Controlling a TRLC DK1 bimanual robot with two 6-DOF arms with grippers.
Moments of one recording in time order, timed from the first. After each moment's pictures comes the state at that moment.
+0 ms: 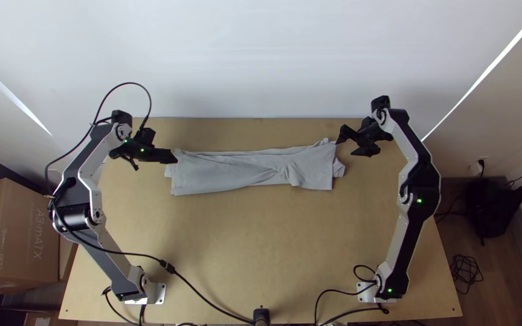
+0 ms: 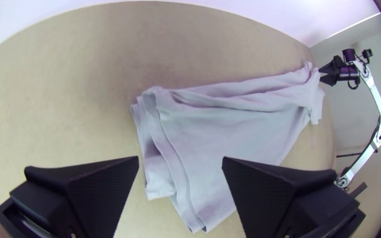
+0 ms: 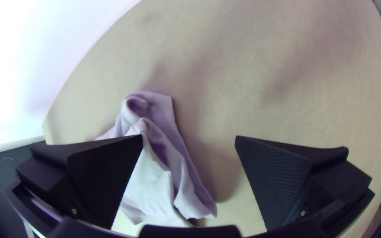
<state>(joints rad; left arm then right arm) 0.21 1.95 1.59 -0.93 0.46 0.37 -0.04 2.22 1.96 -1.02 -0.36 0.37</state>
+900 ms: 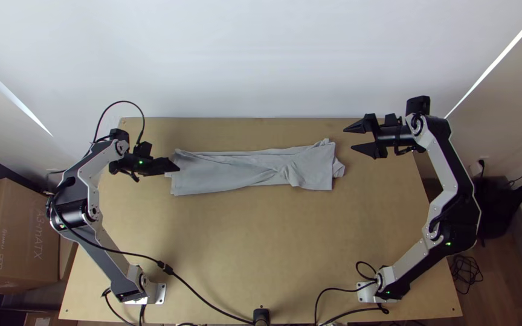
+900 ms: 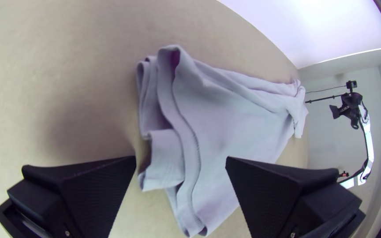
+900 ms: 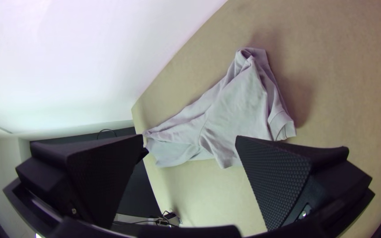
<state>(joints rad) 0.27 2.01 1.43 -0.80 0.64 0.29 -0.12 1.81 1.64 -0.93 -0.87 0.51</state>
